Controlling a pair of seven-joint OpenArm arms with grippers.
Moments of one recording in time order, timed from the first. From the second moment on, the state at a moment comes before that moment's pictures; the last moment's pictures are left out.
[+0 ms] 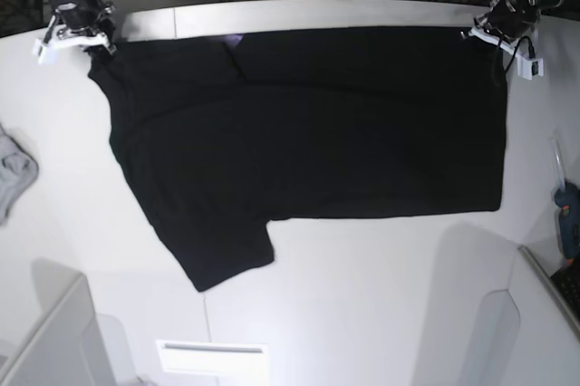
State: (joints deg) left arm 29.8 -9.8 -41.3 96.3 -35.8 -23.7 53.5; right arm -25.6 -5.8 47.5 98.8 40.0 16.8 -50.9
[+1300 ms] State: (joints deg) left arm 34.5 -9.9 -41.7 97.6 -36.1 -23.6 52.8; right arm -33.8 -6.0 47.2 101.7 44.4 16.8 -50.7
